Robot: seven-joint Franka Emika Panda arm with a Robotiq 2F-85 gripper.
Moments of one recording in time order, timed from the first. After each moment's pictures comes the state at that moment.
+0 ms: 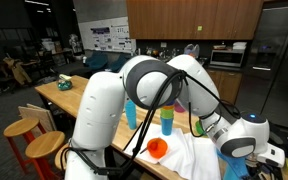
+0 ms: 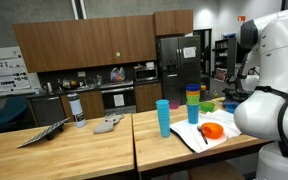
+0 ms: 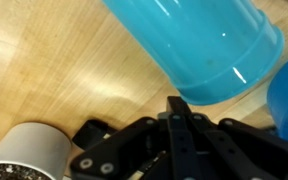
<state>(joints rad) -0.64 0.39 -0.24 -2.12 0.11 2.79 0.07</state>
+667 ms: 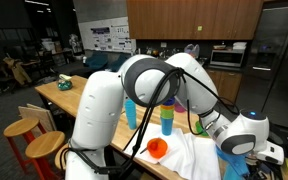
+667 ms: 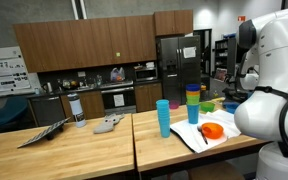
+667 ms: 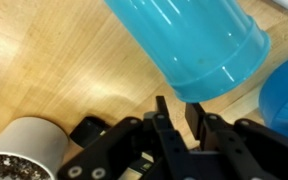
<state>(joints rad) -0.59 0.38 -0.28 -2.11 0.11 2.74 0.05</state>
